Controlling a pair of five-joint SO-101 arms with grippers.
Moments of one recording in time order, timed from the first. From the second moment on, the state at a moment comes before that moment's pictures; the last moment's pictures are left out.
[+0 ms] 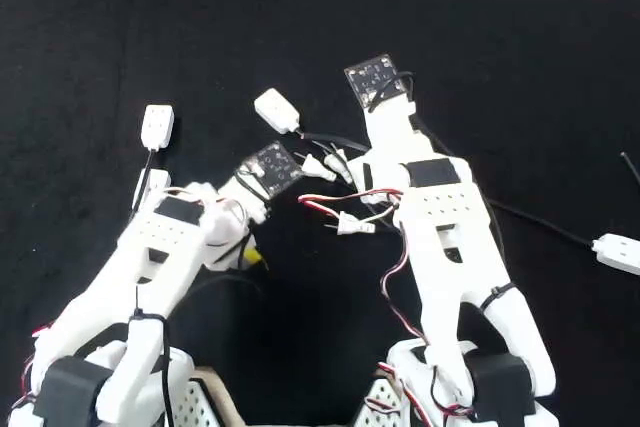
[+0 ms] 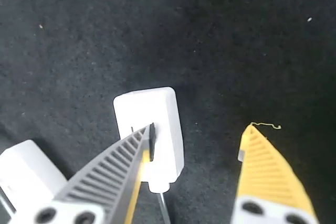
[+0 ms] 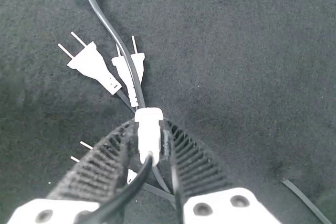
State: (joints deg) left arm 9.6 -20.4 56.6 44.9 -36.9; right arm -8.2 -22.1 42.9 47.3 15.2
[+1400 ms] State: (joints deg) left arm 14.4 -20.9 52.1 56.3 -37.5; right arm -8.2 -22.1 42.9 47.3 15.2
